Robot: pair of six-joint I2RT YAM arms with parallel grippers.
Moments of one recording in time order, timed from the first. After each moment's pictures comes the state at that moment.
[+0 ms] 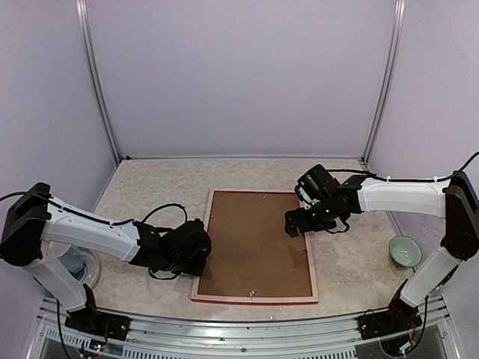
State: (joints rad) left arm -1.08 1.57 0.78 -0.29 -0.37 -0.72; right arm 0.72 1.58 1.05 -0.53 0.11 0.45
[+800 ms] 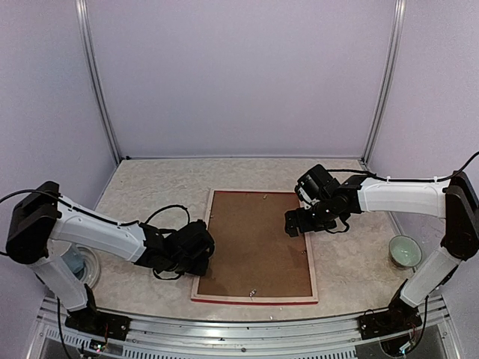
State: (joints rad) left arm -1.06 1.63 0.78 -0.23 -0.37 -0.72; right arm 0.72 1.58 1.05 -0.53 0.11 0.45
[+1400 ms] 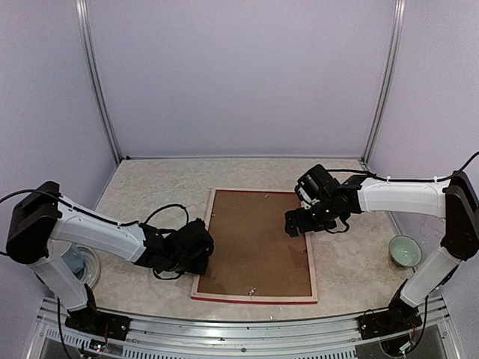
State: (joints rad) left arm -1.06 1.63 0.77 -0.21 -0.38 -0.73; right arm 0.72 1.58 1.05 -0.53 0.11 0.45
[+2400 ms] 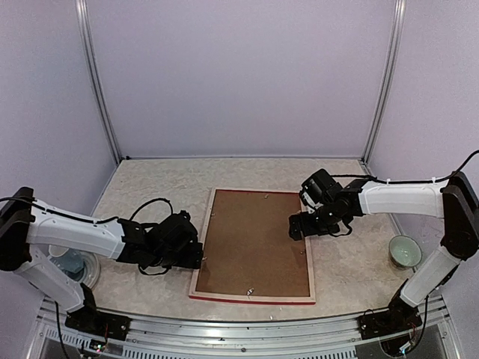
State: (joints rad) left arm -1.01 1.46 0.71 -0.27 -0.40 -0.74; right arm 0.69 1.58 1.00 -0.51 0.09 0.45
